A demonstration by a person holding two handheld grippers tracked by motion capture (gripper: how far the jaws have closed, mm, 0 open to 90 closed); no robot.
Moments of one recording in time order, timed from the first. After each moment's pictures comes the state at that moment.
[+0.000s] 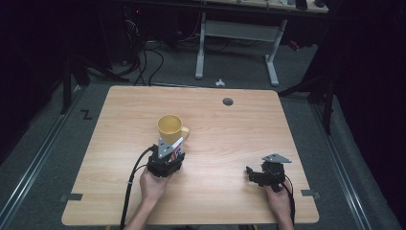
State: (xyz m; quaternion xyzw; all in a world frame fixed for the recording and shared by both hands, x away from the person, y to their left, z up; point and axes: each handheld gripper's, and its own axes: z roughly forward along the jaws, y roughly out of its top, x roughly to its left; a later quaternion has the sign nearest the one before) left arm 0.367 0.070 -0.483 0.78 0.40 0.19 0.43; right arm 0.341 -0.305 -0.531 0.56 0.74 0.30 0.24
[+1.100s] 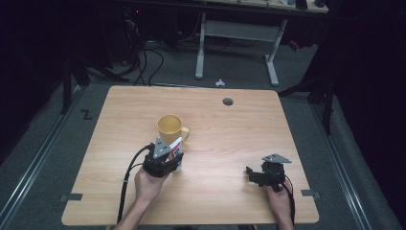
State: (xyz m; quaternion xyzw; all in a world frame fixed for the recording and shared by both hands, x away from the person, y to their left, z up) left arm 0.361 0.080 -0.464 0.80 0.36 0.18 0.44; right arm 0.341 -0.305 -0.531 0.56 0.74 0.30 0.24
